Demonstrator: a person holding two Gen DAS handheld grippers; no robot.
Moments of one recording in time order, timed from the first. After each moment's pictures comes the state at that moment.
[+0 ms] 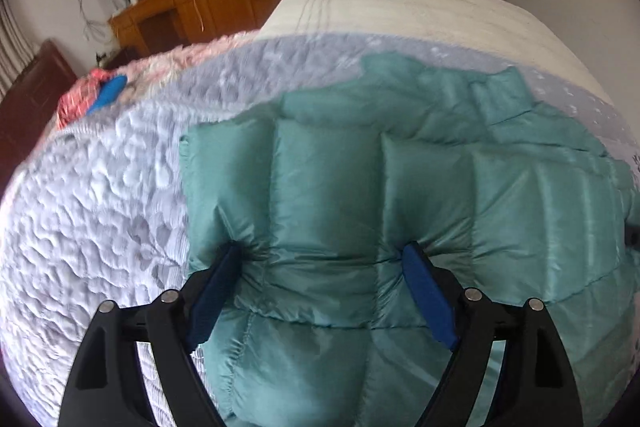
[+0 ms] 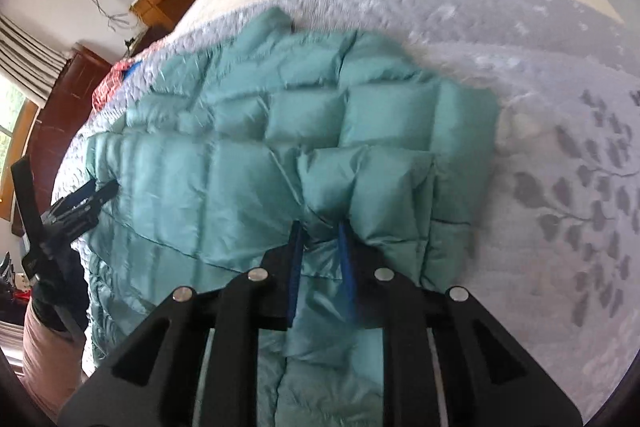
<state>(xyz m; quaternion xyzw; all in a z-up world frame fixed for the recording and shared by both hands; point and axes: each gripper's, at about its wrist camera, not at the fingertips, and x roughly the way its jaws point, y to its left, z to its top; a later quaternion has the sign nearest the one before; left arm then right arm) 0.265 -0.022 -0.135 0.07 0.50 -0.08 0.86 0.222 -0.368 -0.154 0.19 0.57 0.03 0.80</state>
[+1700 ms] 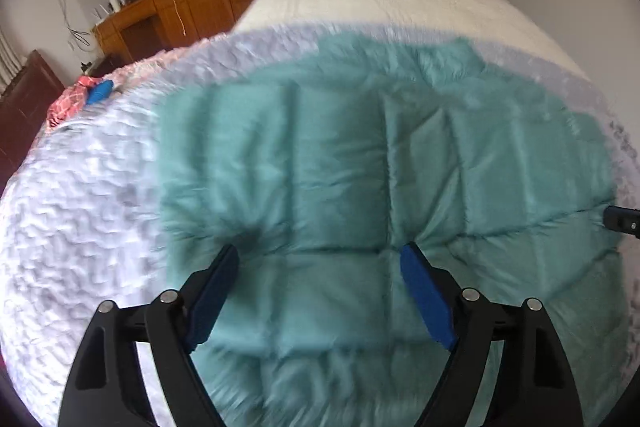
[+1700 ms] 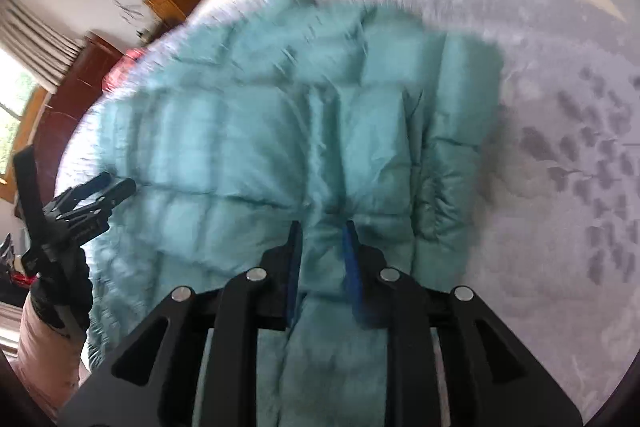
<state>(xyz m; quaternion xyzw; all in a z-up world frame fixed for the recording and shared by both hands) 0.200 -0.028 -0.111 0.09 0.49 -0.12 0.86 0.163 -0.351 -0.123 0.18 0.54 0.06 0.82</state>
